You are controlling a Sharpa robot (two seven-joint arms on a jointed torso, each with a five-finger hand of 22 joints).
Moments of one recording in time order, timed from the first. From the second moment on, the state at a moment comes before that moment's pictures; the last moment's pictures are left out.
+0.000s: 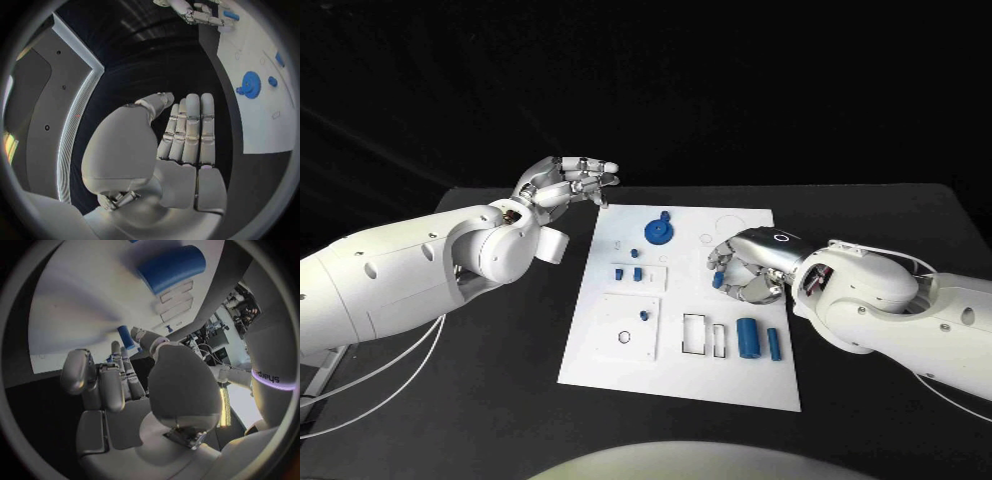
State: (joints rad) left arm 1.18 -0.86 -0.01 1.44 -0.09 -0.17 0.40; left_hand 1.39 -0.20 0.50 0.03 0.36 0.90 0.19 0.26 0.19 1.02 0.13 0.39 0.13 1.04 0.05 1.05 0.40 0.17 0.84 0.14 0.99 0.54; right arm 1.19 -0.92 -0.13 1.74 -1.65 -0.25 -0.20; right_hand 1.26 -0.23 0.55 0.01 0.16 0.88 0.17 0.17 0.44 0.93 0.10 0.29 0.22 1.46 0.02 1.41 1.23 0.08 1.37 0.12 1.16 1.30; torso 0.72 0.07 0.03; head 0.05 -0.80
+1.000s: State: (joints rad) left arm 1.18 -0.86 -0.01 1.44 -0.09 -0.17 0.40; left_hand 1.39 -0.20 0.50 0.02 0.36 0.90 0.19 0.26 0.19 1.02 0.13 0.39 0.13 1.04 0.05 1.05 0.40 0.17 0.84 0.15 0.99 0.54; right arm 1.18 -0.90 -0.13 1.73 -1.67 -0.30 -0.23; right_hand 1.29 -0.15 0.60 0.05 0.12 1.00 0.13 0.23 0.46 1.12 0.07 0.29 0.17 1.47 0.00 1.40 1.23 0.08 1.42 0.10 1.23 1.31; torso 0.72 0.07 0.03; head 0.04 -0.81
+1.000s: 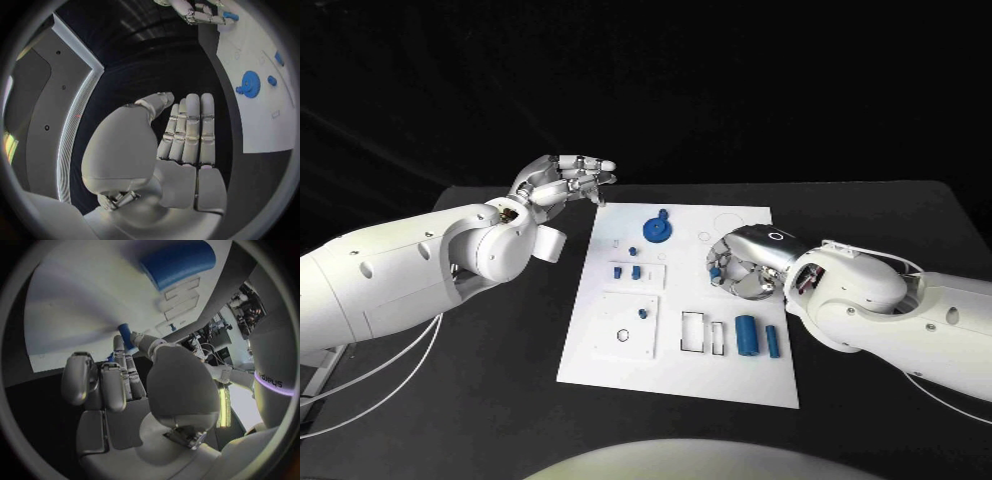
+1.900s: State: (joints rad) left arm 1.18 -0.85 -0.01 1.41 -0.09 -0.17 0.40; left_hand 1.39 -0.20 0.50 0.02 0.36 0.90 0.19 0.26 0.19 1.02 0.13 0.39 0.13 1.04 0.05 1.05 0.40 0.17 0.84 0.14 0.99 0.54; right arm 1.18 -0.79 -0.11 1.87 -1.65 -0.42 -0.23; right_hand 1.30 -0.14 0.61 0.04 0.13 1.01 0.13 0.24 0.47 1.12 0.07 0.27 0.17 1.46 -0.01 1.40 1.23 0.08 1.42 0.09 1.24 1.31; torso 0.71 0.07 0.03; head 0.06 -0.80
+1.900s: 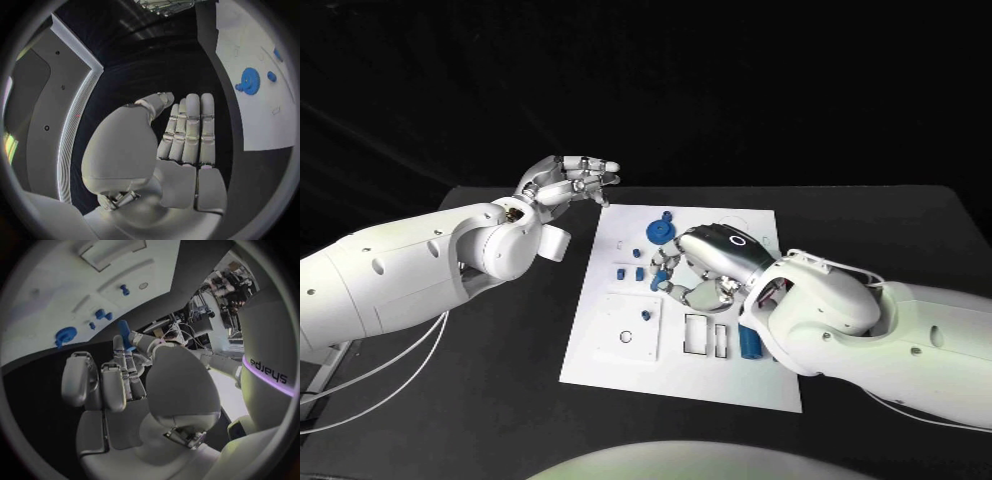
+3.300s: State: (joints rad) left arm 1.18 -0.84 -0.01 1.40 -0.10 -0.16 0.39; left_hand 1.39 -0.20 0.50 0.02 0.36 0.90 0.19 0.26 0.19 1.02 0.13 0.39 0.13 1.04 0.05 1.04 0.40 0.17 0.84 0.14 0.99 0.54; right arm 1.05 -0.61 -0.14 1.71 -1.65 -0.35 -0.18; right_hand 1.30 -0.14 0.61 0.04 0.13 1.00 0.14 0.25 0.48 1.13 0.07 0.27 0.16 1.46 -0.01 1.40 1.23 0.08 1.42 0.09 1.23 1.31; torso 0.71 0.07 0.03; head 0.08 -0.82
